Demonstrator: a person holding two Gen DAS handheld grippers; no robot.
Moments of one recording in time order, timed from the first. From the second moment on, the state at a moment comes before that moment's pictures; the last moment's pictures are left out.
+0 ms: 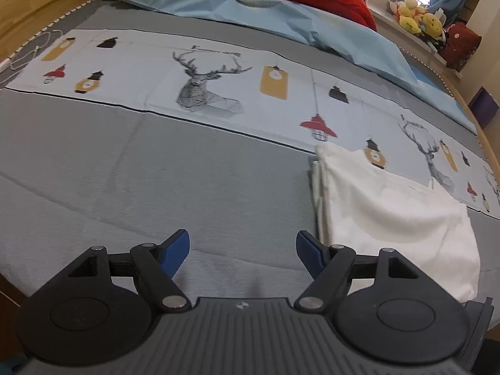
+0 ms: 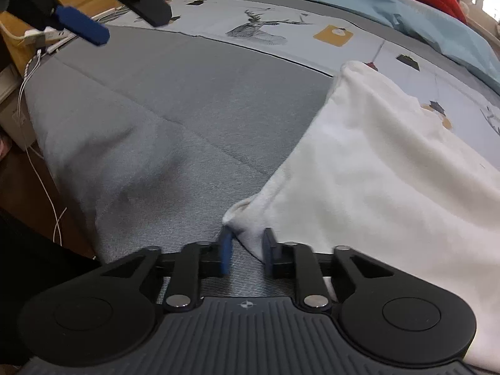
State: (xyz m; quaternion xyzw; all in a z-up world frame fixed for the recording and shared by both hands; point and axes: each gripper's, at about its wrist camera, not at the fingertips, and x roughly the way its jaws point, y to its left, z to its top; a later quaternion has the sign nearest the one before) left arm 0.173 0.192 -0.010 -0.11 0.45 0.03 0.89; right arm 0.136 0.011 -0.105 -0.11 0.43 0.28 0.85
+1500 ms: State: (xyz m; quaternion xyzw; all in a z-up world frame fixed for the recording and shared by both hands) left arm 0.268 0.190 -0.090 -0.26 0.53 -0.03 0.81; right arm 0.122 0.025 -0.105 -0.20 0.39 0.34 0.84
